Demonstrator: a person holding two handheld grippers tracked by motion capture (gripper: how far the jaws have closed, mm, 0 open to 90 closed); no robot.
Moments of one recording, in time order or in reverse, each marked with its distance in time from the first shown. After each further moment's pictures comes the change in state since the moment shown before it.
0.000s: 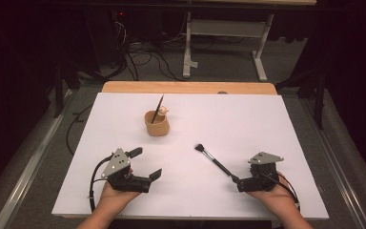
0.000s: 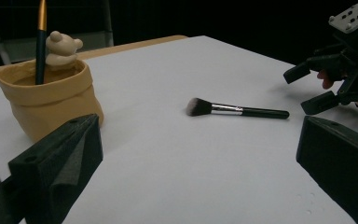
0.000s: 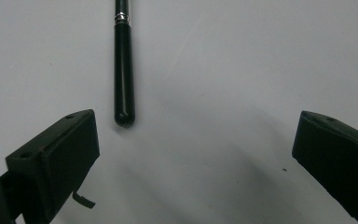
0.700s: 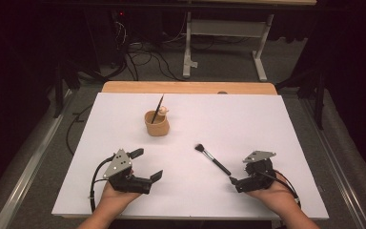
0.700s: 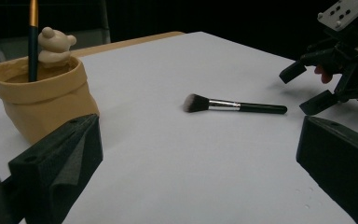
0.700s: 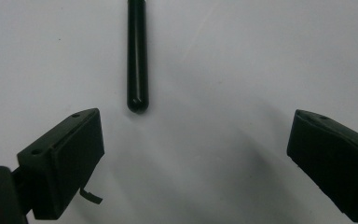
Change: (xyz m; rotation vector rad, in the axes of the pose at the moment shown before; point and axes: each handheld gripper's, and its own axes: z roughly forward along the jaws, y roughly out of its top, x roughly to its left) left arm -0.002 -0.001 0.002 0.013 -0.012 0.016; right arm 0.004 0.011 0.003 0.119 0.032 -0.044
